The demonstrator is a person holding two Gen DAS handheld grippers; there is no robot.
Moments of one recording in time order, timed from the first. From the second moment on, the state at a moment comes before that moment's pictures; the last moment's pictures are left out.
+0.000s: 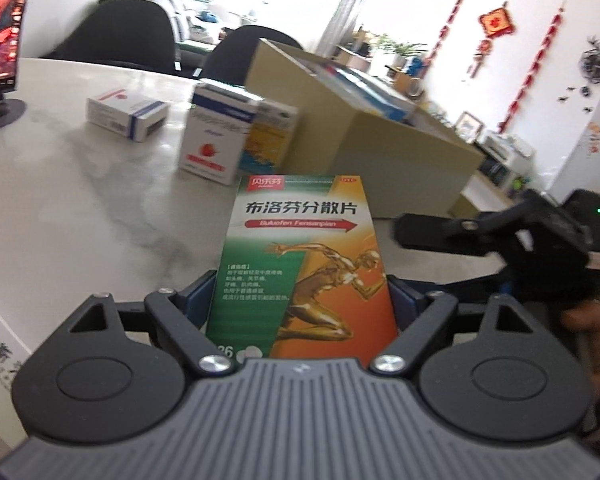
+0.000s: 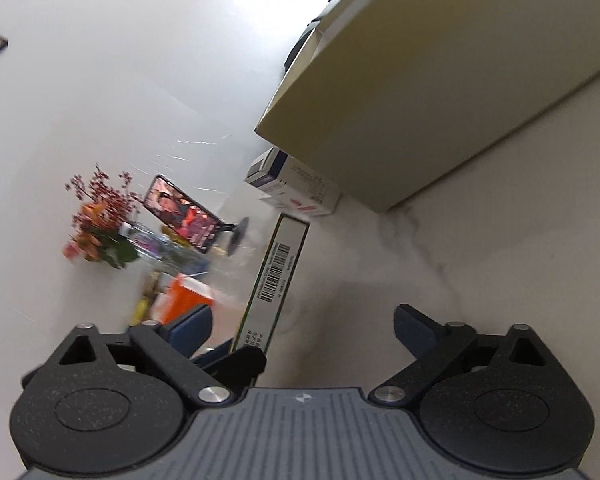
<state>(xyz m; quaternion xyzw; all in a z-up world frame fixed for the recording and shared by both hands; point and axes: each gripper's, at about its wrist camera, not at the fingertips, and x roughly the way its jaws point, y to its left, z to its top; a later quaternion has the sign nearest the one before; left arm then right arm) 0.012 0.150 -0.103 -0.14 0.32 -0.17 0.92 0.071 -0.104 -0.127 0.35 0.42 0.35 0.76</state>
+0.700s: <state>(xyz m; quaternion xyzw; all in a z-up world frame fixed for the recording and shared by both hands) 0.010 0.129 -0.093 -0.10 0.32 -0.21 0.92 0.071 -0.121 -0.121 0.41 0.41 0.37 0.73</state>
